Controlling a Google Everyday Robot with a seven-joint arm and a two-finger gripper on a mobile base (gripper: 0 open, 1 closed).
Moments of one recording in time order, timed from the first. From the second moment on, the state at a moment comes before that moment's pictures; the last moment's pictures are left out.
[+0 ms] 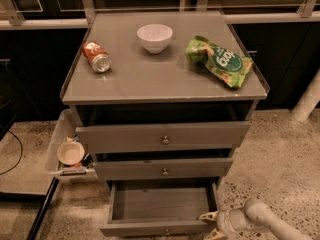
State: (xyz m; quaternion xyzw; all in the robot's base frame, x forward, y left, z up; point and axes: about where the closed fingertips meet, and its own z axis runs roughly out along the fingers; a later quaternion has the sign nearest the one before) arm 0.442 -0.229 0.187 -0.70 0.61 0.20 0.33
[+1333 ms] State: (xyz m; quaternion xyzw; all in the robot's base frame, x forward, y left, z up) arm 0.423 -0.247 0.290 -0.73 0.56 0.15 0.36
